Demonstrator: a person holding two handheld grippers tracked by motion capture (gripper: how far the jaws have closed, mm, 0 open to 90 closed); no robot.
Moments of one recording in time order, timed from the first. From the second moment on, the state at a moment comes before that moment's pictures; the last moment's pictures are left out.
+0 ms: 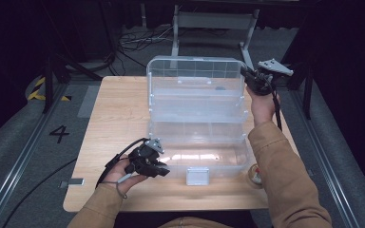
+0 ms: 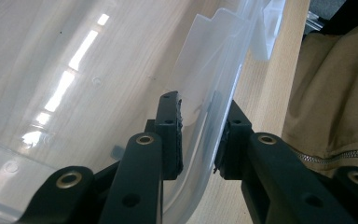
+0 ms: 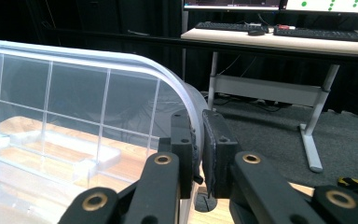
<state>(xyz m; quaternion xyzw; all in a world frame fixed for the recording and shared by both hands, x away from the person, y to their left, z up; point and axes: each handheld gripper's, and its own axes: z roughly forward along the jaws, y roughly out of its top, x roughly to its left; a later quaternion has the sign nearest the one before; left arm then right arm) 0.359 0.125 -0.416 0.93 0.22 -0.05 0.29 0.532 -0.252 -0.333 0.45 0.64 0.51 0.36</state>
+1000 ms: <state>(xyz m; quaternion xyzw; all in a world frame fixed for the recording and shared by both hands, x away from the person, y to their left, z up) 0.359 0.126 -0.416 0.93 0.21 -0.04 0.30 0.571 -0.254 -0.353 0.47 0.65 0.51 0.32</state>
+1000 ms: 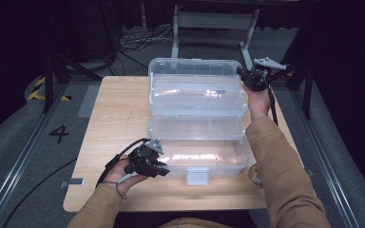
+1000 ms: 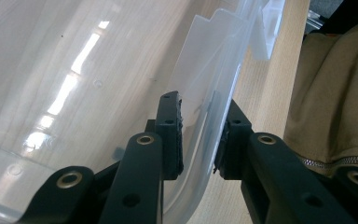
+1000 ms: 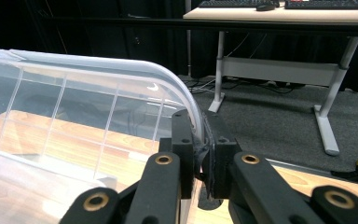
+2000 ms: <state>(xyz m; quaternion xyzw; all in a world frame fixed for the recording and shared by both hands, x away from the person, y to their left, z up) 0.358 0.126 -0.417 0.93 0.21 -0.04 0.30 0.603 -0.259 -0.376 0.50 0.67 0.49 0.26</state>
